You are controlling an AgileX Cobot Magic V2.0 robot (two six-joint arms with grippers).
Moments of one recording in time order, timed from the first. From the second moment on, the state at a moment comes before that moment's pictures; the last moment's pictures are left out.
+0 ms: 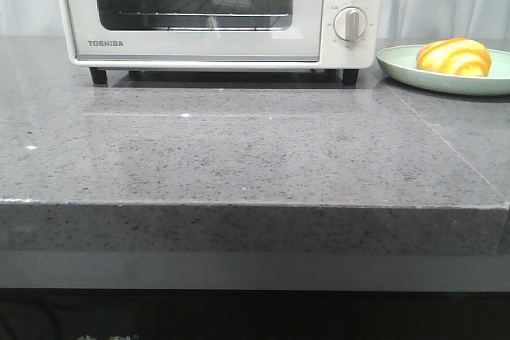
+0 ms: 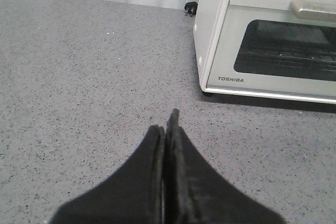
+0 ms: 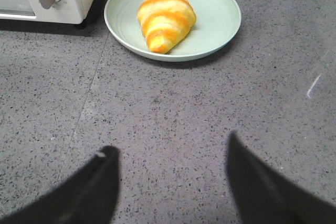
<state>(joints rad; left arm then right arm) -0.08 0.54 -0.66 0.00 0.50 -0.09 0.02 0.59 -0.59 0.00 0.55 0.03</state>
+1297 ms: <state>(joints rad) -0.53 1.49 -1.20 0.02 -0.02 -0.09 0.02 0.59 -0.59 0.00 0.56 0.03</state>
